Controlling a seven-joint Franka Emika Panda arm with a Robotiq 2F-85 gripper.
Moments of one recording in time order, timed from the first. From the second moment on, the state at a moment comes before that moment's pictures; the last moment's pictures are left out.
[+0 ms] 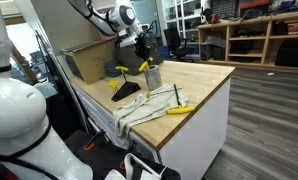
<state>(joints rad) 0.09 0.30 -0.03 -1.92 -0.19 2.32 0.36</state>
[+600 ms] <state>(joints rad) 0.11 0.30 -0.03 -1.93 -0.19 2.32 0.40</state>
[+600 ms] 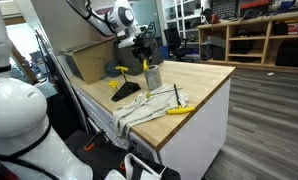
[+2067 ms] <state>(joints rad) 0.11 0.29 0.00 -1.93 -0.18 2.32 0.24</state>
